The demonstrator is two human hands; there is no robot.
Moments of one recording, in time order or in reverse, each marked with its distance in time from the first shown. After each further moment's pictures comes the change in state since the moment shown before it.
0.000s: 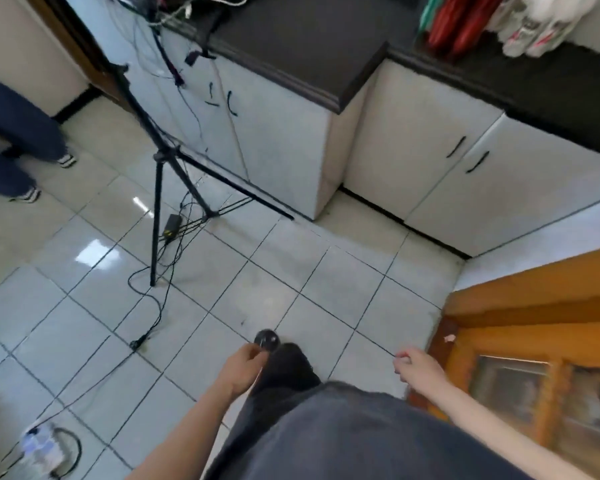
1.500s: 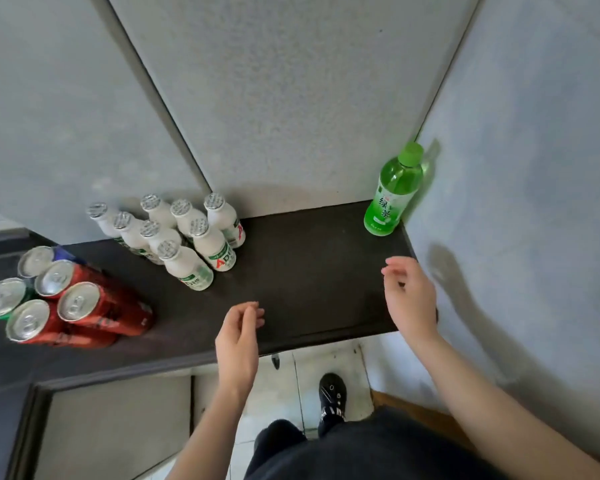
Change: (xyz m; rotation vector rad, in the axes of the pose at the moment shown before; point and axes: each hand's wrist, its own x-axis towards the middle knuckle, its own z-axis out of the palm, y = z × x) left_hand 0.218 0.804 0.128 -0.314 0.087 0.649; right_hand 0.255 0.087 -0.636 0.811 1.127 0.016
